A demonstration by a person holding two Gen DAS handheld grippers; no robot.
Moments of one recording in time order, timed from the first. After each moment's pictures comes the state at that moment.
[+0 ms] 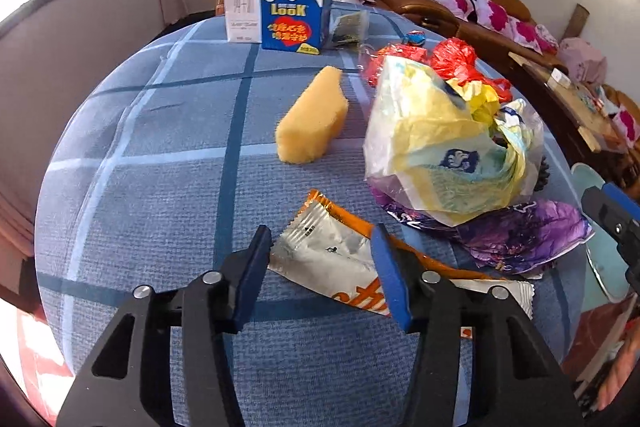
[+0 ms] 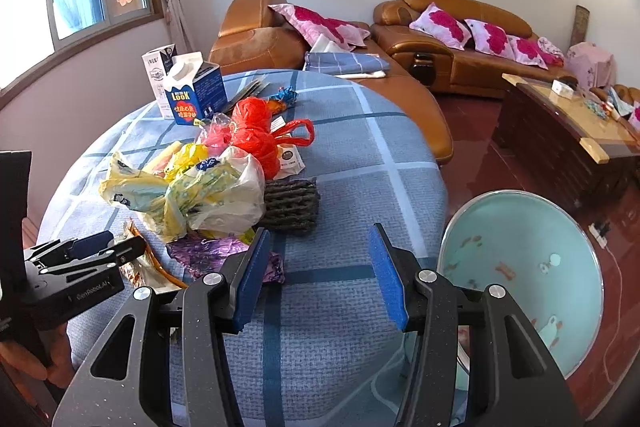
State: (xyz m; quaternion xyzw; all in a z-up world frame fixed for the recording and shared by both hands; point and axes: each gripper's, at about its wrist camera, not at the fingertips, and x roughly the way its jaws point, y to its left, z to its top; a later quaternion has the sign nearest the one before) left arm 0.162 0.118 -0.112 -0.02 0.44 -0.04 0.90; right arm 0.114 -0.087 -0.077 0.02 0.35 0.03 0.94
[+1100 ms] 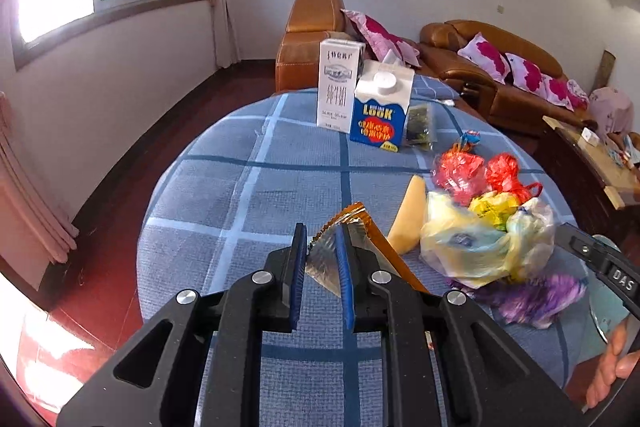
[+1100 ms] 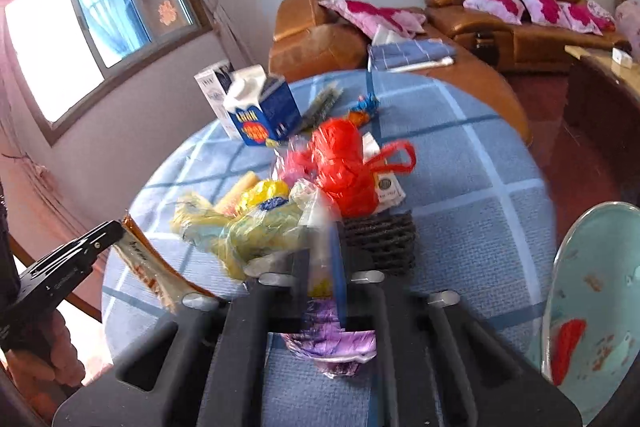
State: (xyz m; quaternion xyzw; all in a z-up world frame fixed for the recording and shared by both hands) left arm 0.144 0.186 -0.042 -0.04 0.34 0.05 0.94; right arm 0.153 -0.063 -0.065 0.10 0.35 0.15 0.92
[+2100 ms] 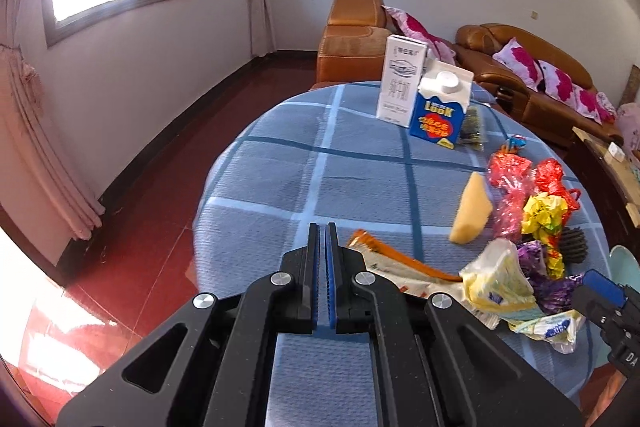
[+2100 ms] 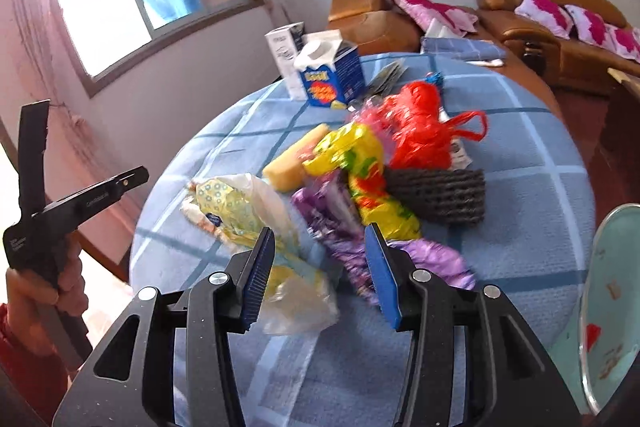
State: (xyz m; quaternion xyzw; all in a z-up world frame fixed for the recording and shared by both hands) left arm 0.127 0.236 -0.048 -0.05 0.35 0.11 0.93; right arm 0.120 -0.025 -0.077 0.06 0.37 0.24 0.90
